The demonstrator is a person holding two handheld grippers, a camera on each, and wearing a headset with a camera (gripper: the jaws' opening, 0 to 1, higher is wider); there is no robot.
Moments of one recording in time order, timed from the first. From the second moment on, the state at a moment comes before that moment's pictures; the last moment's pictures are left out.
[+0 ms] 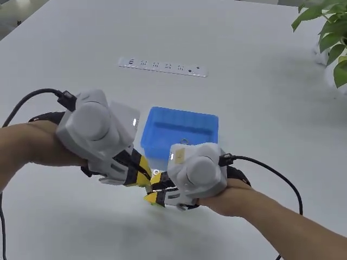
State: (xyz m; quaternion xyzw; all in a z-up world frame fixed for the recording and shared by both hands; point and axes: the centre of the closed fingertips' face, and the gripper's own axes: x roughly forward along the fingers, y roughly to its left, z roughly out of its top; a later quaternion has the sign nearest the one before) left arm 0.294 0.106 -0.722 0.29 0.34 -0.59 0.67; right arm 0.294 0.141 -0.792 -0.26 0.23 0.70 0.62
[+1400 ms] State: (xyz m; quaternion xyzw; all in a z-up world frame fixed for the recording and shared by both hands) left arm 0.304 0.103 -0.723 0.28 0.33 -0.60 0.67; right arm 0.299 0.139 -0.795 -0.25 0.25 0.69 0.63
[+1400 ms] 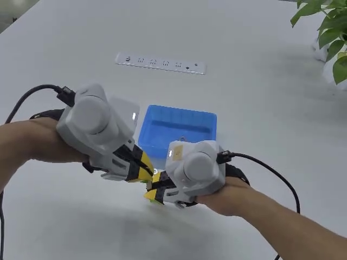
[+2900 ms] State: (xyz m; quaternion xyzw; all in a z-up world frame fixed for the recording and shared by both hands) left arm 0.322 0.098 -0.672 0.29 0.31 -0.59 0.69; right arm 0.321 0.136 -0.744 -0.27 0.24 0.69 0.63
